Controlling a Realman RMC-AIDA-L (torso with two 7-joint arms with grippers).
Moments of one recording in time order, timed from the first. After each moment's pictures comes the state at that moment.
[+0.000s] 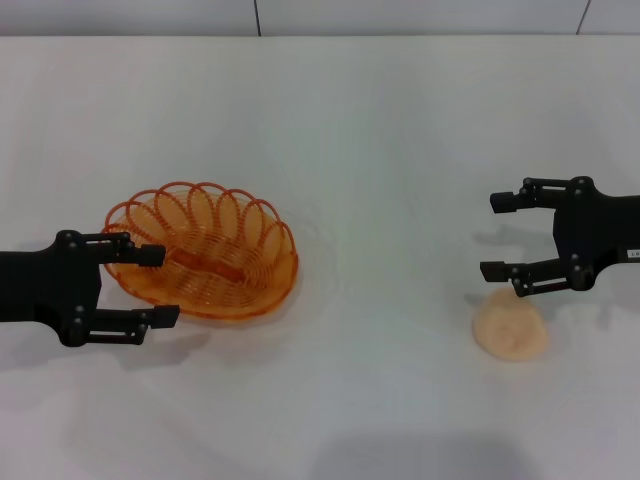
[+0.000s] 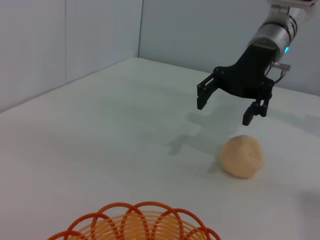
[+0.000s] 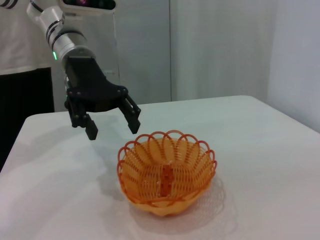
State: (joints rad) left arm -0.44 -1.94 0.66 0.68 2.13 1.78 -1.23; right arm 0.49 1.93 -1.12 -0.71 -1.71 -1.50 1.21
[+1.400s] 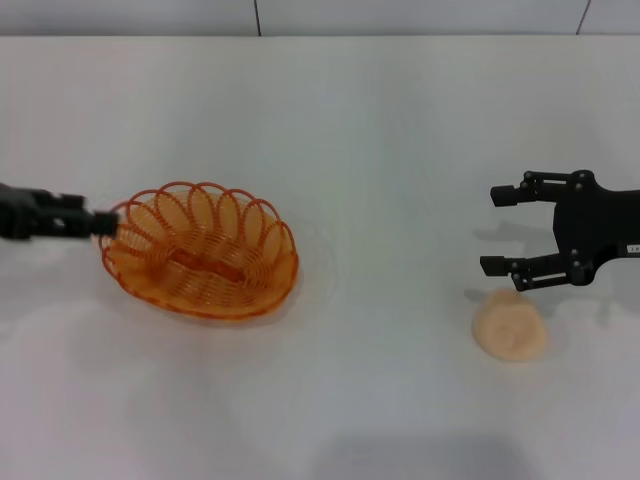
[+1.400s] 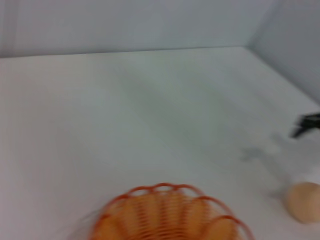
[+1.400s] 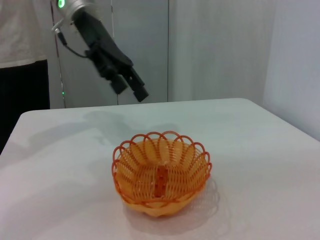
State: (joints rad) left arm -0.44 -1.98 0.65 1.18 2.23 1.83 -2.14; right arm 0.48 1.94 -1.11 -0.74 -1.72 -1.49 1.20
